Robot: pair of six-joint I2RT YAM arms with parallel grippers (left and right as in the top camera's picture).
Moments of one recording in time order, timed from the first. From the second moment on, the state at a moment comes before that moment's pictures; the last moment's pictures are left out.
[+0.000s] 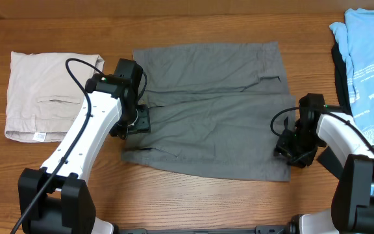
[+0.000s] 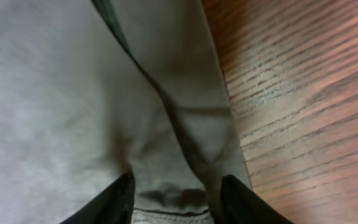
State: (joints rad) left arm -0.23 1.67 1.31 -1.18 0.02 -0.36; right arm -0.11 1.66 0.91 -0.98 -0.14 0.44
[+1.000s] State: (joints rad) left arm -0.23 1.67 1.31 -1.18 0.02 -0.36; right arm -0.11 1.66 0.96 -1.35 -0.24 0.50
